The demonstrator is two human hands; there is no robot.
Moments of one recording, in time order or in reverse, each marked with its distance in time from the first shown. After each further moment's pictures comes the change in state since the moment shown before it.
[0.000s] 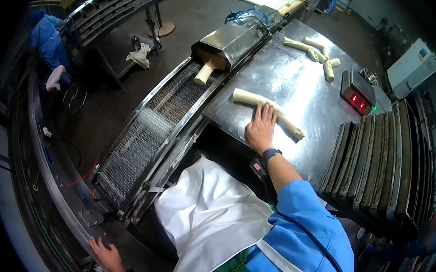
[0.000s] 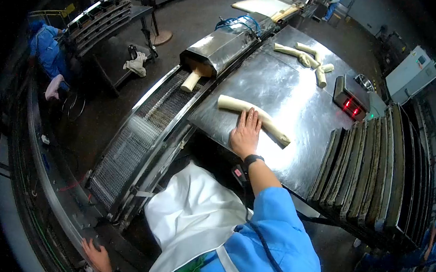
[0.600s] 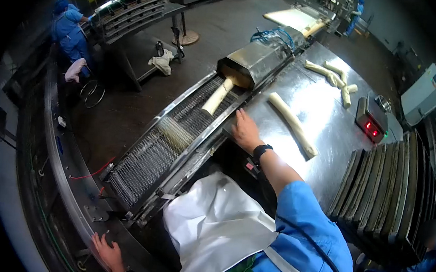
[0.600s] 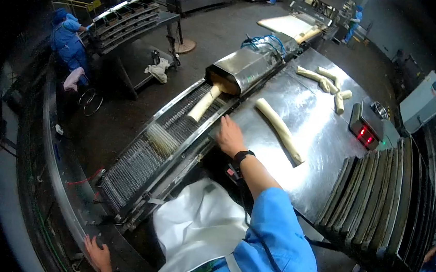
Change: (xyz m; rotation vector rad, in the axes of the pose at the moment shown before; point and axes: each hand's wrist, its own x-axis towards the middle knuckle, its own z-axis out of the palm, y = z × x) left_hand -0.003 0.006 -0.005 -0.051 0.019 -0.051; right_hand 0.070 -0.086 0.024 0.481 -0.219 -0.289
